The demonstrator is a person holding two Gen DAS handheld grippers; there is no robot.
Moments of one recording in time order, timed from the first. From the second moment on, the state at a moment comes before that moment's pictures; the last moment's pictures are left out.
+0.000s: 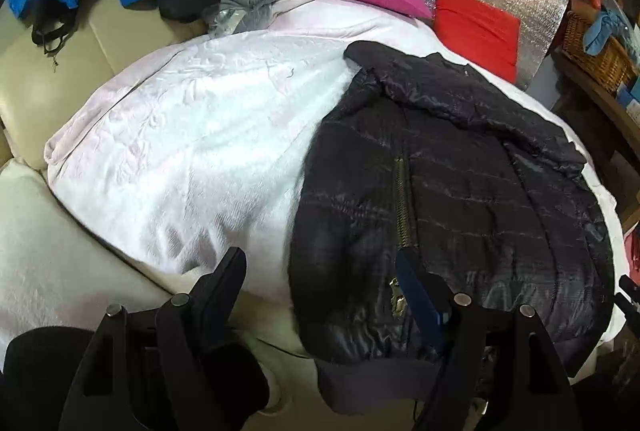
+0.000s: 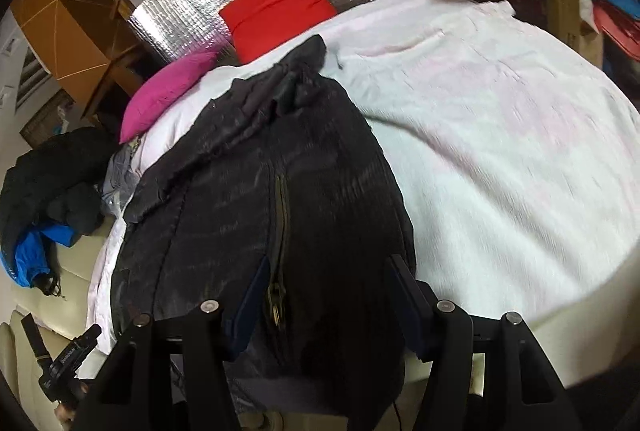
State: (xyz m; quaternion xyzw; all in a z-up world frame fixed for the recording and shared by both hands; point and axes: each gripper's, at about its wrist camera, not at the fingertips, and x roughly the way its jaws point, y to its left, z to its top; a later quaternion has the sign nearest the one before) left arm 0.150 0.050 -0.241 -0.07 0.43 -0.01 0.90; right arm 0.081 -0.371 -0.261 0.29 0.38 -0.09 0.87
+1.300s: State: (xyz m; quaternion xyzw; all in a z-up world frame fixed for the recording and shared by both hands) left arm 0.127 0.048 -0.273 -0.09 0.48 -0.06 0.87; right arm 0.032 -0.348 -0.302 0.30 0.47 -0.12 0.82
